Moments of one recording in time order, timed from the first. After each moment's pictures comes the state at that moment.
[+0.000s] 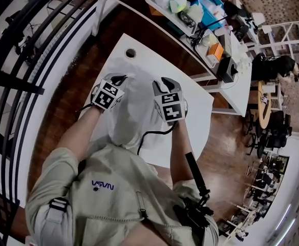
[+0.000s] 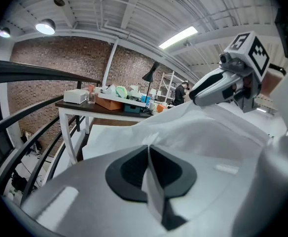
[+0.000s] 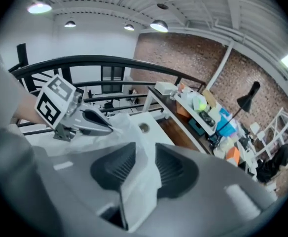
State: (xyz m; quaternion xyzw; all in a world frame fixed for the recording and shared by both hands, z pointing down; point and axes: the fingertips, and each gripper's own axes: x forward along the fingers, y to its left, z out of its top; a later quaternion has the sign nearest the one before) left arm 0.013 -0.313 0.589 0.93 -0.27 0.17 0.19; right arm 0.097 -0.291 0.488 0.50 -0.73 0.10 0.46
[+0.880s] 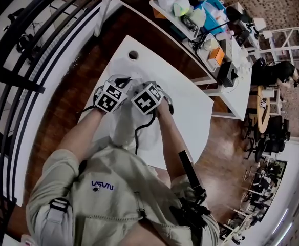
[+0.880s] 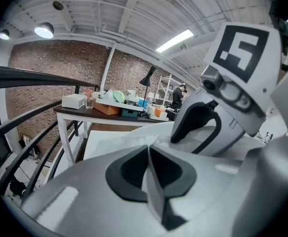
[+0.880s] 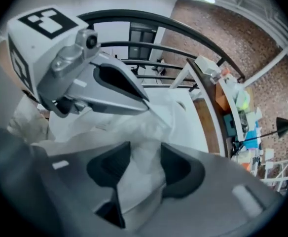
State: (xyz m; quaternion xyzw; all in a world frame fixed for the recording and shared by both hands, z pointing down) left arm 0.017 -0.302 0.568 0.94 -0.26 0.16 0.18; right arm 0.036 -0.273 0.578 0.31 -0.70 0.11 0.63
